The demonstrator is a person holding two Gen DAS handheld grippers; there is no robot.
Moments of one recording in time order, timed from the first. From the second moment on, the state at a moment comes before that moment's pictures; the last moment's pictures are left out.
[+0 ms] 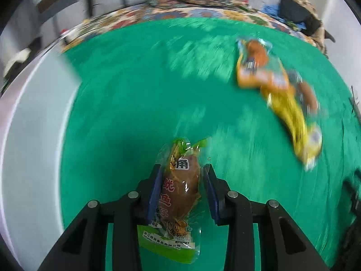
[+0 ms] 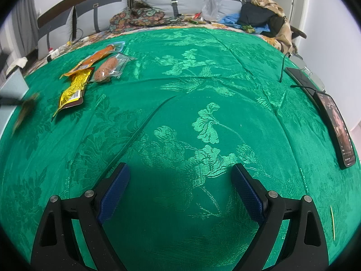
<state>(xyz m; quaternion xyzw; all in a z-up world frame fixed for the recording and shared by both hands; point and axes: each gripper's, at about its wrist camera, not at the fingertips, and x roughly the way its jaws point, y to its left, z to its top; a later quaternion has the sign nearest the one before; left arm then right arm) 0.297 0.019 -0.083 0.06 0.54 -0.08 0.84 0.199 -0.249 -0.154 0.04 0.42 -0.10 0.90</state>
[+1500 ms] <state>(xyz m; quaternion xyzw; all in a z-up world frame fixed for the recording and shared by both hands) 0.213 0.070 -0.111 0.00 0.46 0.00 0.89 0.203 -0.249 -0.153 0.04 0.43 -0.10 0.90</state>
